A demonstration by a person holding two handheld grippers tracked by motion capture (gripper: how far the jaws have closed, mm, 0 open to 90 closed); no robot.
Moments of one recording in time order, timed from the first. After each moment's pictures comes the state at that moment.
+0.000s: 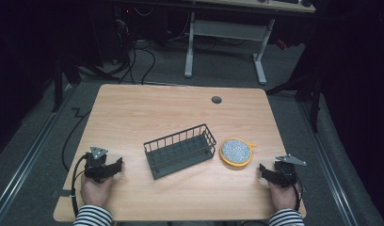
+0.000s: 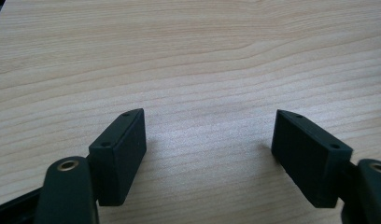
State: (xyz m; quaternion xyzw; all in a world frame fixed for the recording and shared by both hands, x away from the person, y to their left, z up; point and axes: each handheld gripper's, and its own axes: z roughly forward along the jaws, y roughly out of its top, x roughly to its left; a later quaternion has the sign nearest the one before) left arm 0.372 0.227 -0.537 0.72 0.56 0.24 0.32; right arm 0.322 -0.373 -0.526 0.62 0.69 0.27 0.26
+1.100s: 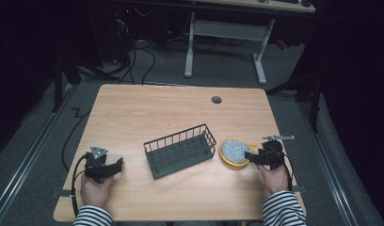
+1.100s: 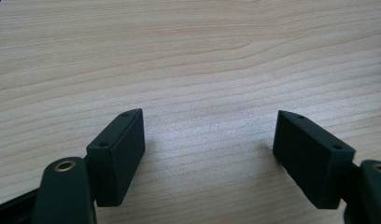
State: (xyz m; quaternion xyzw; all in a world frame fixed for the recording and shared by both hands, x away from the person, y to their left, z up) left arm 0.372 0.227 -0.537 0.72 0.56 0.24 0.32; right arm 0.372 -0.333 -0.476 0.61 0.72 0.29 0.14
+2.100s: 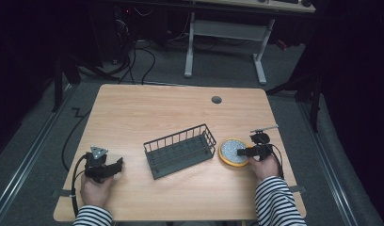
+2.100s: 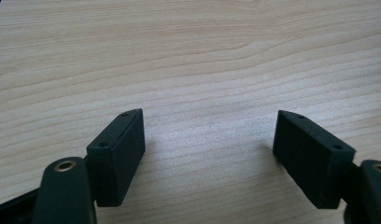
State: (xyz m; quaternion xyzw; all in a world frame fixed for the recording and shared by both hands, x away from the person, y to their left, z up) left arm 0.372 0.227 -0.537 0.72 0.56 0.24 0.32; right arm 0.417 -0.318 -0.493 0.62 0.75 0.24 0.06
